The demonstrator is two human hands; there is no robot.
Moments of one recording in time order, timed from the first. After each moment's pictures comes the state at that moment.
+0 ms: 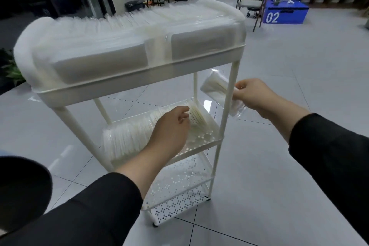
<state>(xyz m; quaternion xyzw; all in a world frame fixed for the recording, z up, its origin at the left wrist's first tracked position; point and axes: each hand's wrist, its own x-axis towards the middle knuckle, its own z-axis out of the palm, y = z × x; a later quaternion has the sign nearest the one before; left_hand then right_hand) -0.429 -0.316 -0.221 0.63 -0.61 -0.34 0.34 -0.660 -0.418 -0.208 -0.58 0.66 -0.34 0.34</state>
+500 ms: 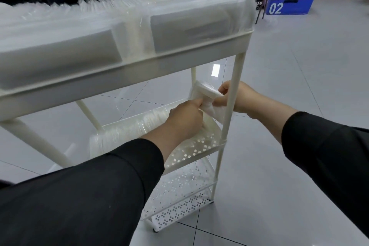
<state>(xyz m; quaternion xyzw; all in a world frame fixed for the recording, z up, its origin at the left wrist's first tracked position) -0.464 -0.402 -0.242 0.64 -0.71 -0.27 0.14 -0.633 -0.457 -0.236 -0.65 0.64 -0.23 0.34</state>
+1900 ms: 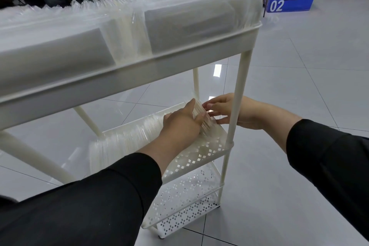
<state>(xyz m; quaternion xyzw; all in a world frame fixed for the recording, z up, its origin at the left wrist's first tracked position) -0.450 -0.412 -0.268 0.68 -0.69 -0.22 0.15 -0.634 -0.467 -0.275 -0.61 0.47 -0.24 0.60</state>
